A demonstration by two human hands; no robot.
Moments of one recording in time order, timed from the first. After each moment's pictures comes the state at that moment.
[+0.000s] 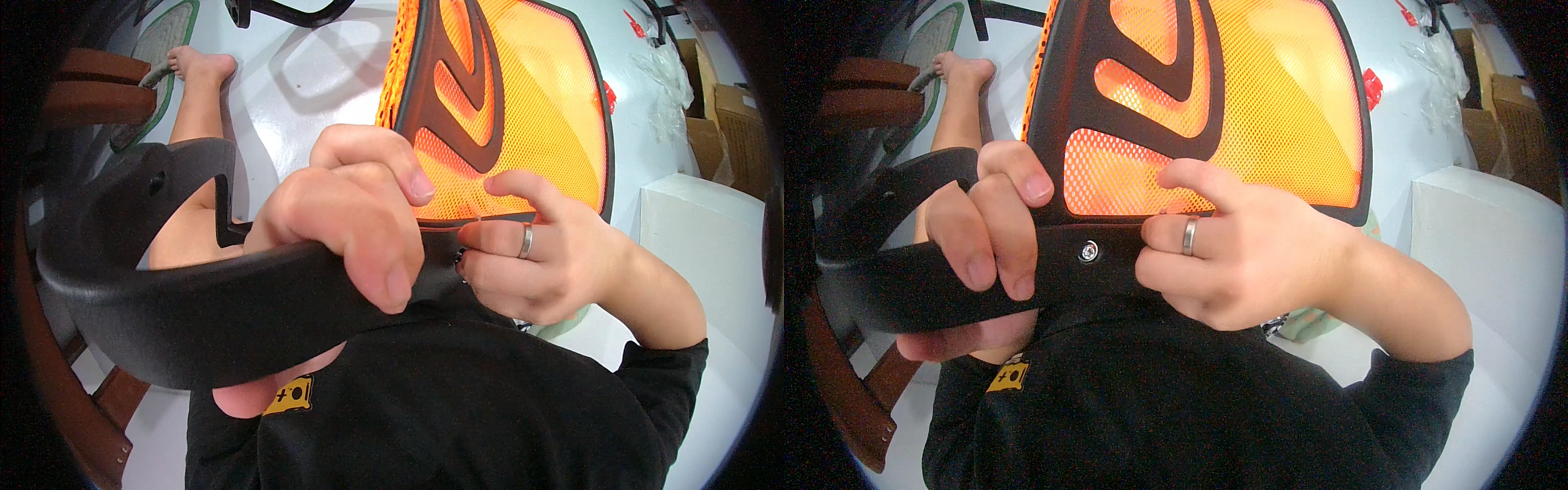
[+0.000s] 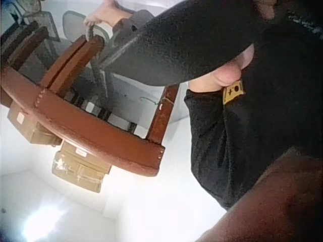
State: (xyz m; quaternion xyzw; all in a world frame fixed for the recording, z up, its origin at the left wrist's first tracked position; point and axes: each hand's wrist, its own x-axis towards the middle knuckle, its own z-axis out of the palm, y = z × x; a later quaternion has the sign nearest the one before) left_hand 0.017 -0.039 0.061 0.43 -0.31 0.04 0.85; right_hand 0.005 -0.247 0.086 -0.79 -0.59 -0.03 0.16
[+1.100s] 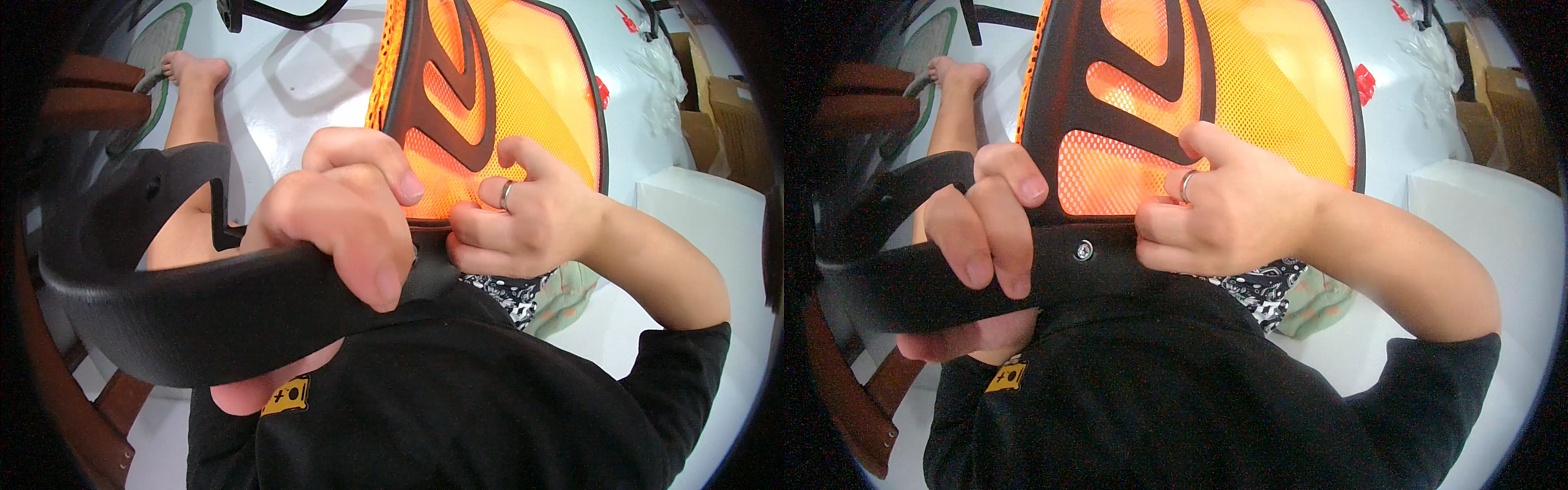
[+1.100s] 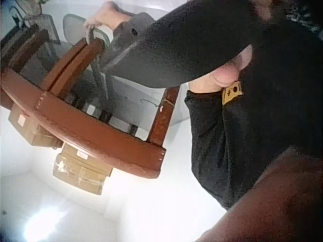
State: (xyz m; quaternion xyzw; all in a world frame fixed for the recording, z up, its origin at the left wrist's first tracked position) left_hand 0.014 -0.043 0.064 0.44 -0.29 0.05 0.85; right_hand 0.025 -0.252 0.066 -0.77 -0.63 -0.10 0.07
